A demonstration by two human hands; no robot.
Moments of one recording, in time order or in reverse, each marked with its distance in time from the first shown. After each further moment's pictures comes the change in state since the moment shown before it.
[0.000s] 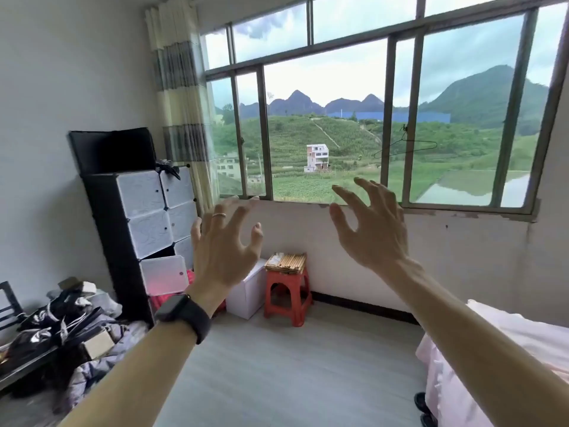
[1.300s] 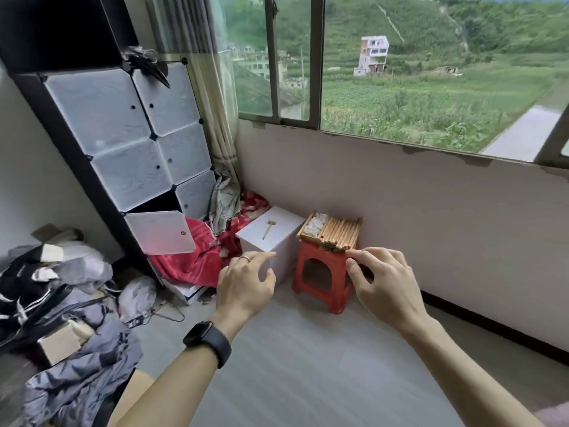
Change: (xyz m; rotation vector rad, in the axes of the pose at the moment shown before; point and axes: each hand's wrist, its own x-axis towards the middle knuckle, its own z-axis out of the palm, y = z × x) left_hand 0.268 -0.389 0.593 0.085 -0.501 -0.374; right_hand 0.258 0.207 0.692 0.157 -0.539 0.188
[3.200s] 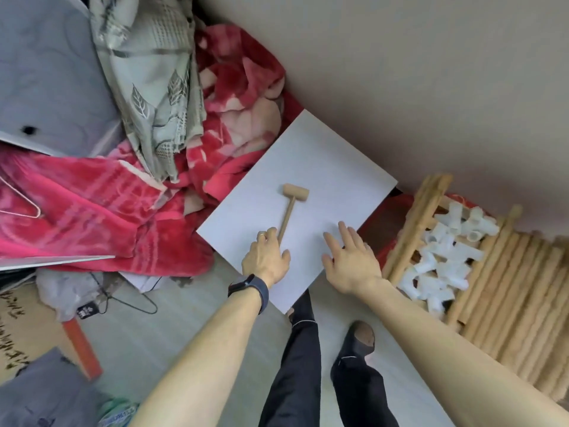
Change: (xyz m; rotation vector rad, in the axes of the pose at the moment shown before) left_hand 0.721 -0.411 0.660 0.151 -0.933 -0.557; right_hand 0.666 0.249 0.836 -0.176 -1.175 0.197
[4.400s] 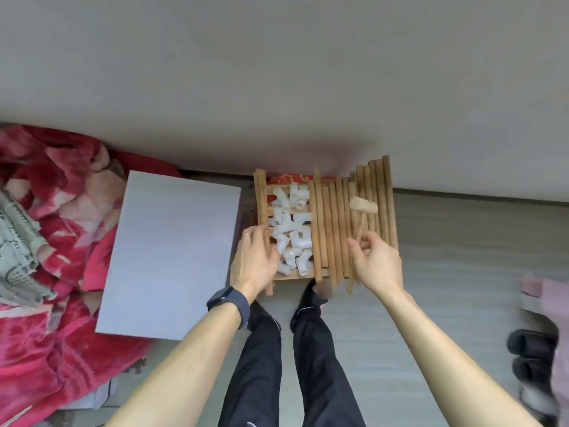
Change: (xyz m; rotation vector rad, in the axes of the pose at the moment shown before) left_hand -0.071 0.203 0.019 -0.054 -0.074 0.624; right_hand -0.200 0.180 -0.035 0.745 0.642 0.781
